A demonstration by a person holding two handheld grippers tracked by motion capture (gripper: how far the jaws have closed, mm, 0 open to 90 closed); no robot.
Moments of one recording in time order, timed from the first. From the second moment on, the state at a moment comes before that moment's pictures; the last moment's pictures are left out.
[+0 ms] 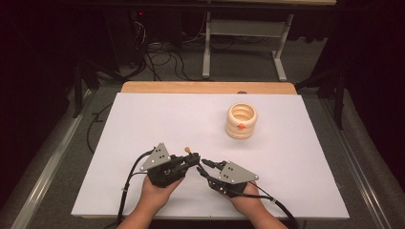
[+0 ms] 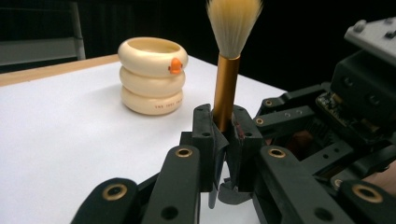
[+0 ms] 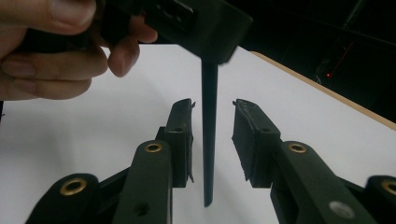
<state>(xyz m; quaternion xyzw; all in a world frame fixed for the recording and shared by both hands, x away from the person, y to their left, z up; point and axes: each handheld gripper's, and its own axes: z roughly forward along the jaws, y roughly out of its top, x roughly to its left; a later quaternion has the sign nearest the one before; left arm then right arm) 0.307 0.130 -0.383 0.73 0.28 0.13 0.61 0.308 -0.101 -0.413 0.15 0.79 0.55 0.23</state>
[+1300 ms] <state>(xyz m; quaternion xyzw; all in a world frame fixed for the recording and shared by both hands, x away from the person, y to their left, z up) 0.307 0.133 -0.380 0.73 0.29 0.16 0.60 0.314 -0.116 -0.403 0.18 0.78 0.55 0.24</state>
